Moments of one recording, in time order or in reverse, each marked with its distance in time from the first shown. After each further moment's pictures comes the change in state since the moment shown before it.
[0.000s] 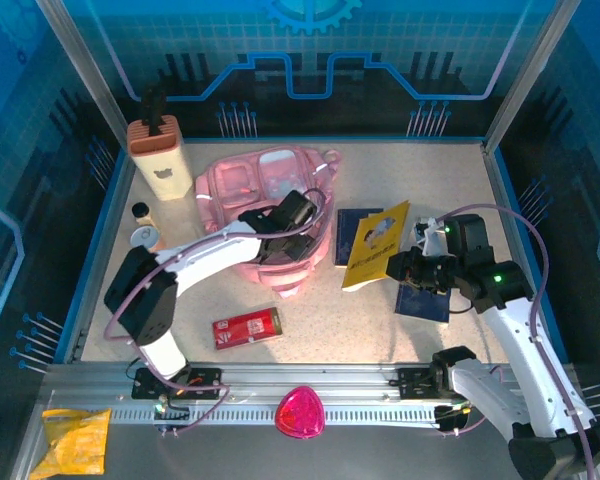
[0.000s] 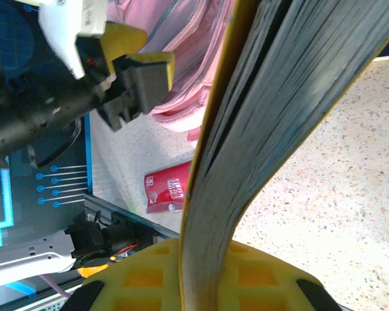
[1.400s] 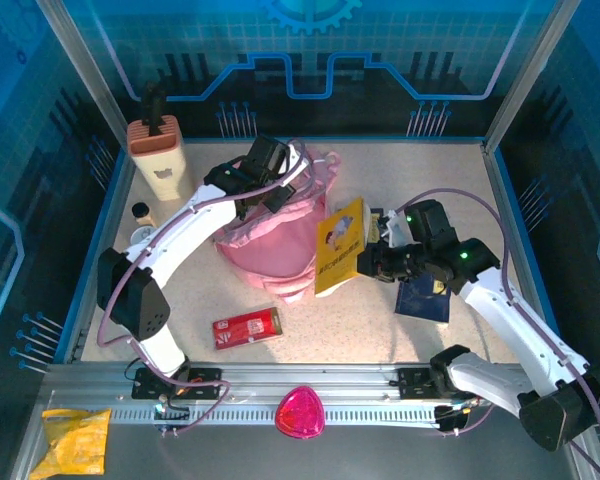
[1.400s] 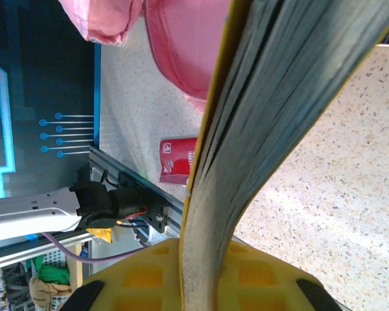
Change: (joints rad) left arm 0.166 -0.031 0.340 -0.188 0.035 0.273; right arm 0.217 0.192 0.045 0.157 -0.018 0.031
